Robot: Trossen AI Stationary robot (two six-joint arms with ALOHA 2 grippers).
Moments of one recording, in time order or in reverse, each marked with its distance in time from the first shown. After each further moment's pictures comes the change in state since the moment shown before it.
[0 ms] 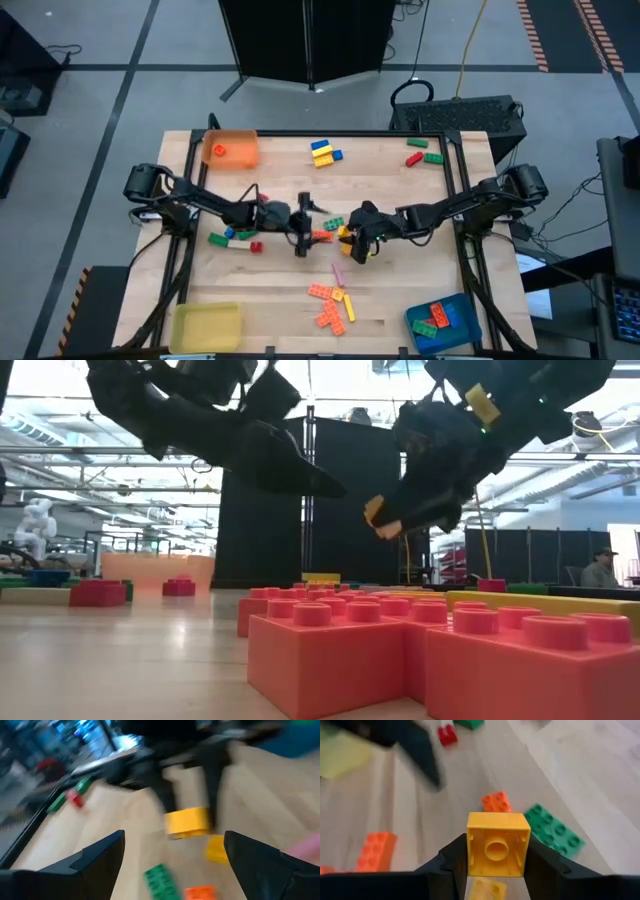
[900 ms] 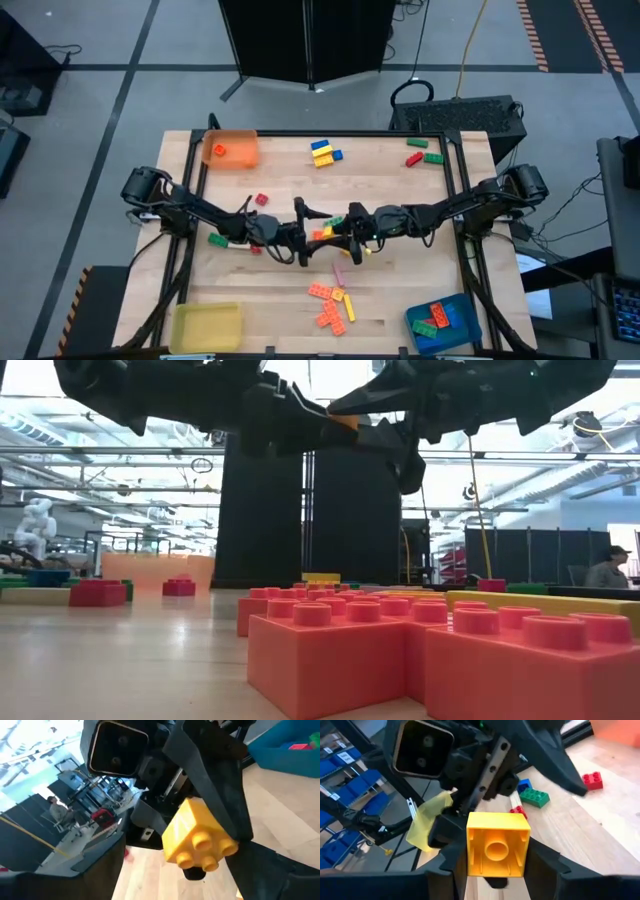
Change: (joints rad) left arm -0.120 0.000 0.000 0.232 -0.240 0.279; right arm 0.000 0.000 0.000 0.432 -0.114 0.102
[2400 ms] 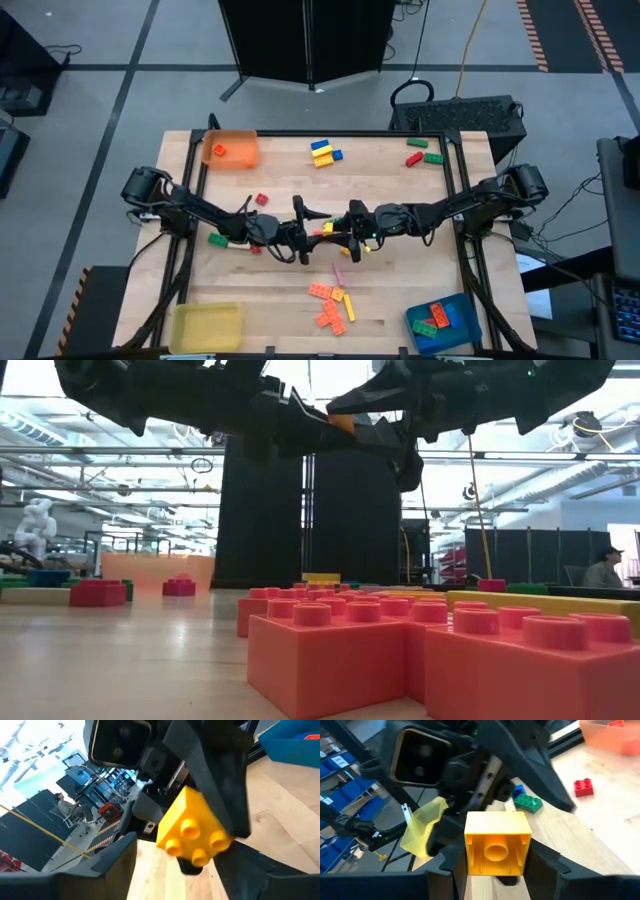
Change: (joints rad) left arm -0.004 0.000 0.000 0.005 -0.043 0.017; right arm -0.012 0.000 0.001 -0.004 0.025 -0.007
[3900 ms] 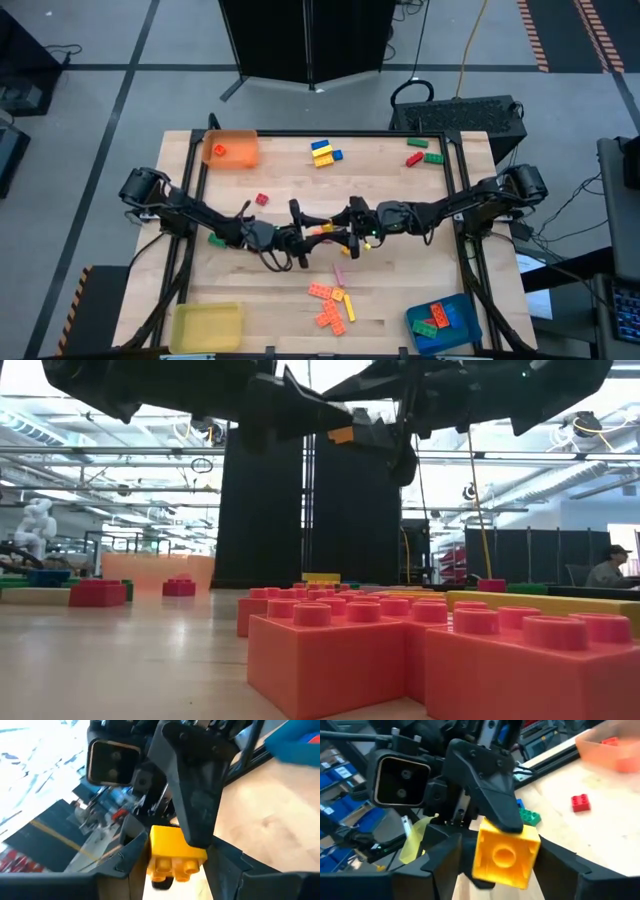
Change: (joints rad) left arm -0.039 -0.006 0.002 0.007 -0.116 0.060; right arm 0.008 -0.006 -0.003 0.078 0.005 -0.018
